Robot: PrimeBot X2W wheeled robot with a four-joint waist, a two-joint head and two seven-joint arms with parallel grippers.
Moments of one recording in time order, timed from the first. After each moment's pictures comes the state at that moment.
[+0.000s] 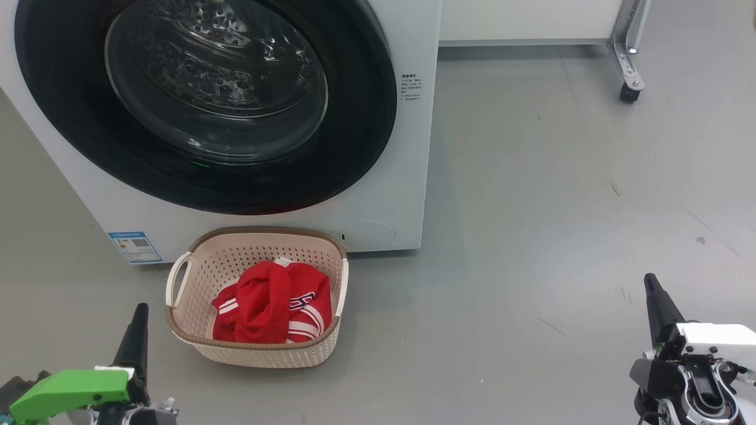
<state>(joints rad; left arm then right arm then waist) -0.05 0.07 0.03 0.28 -1.65 -0.12 0.06 -0.06 -0.06 -0.10 0.28 1.64 0.12 0.08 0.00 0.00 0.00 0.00</state>
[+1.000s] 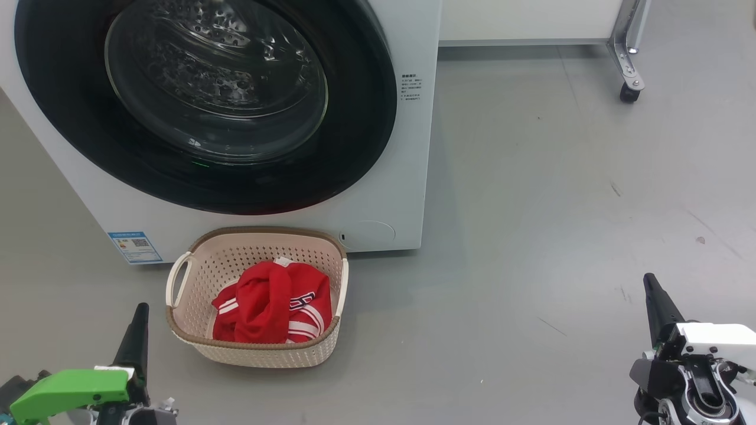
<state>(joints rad) -0.05 0.07 0.03 0.27 -1.65 -0.12 0.07 -0.06 -0.06 -0.10 0.28 1.64 0.12 0.08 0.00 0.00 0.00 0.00</state>
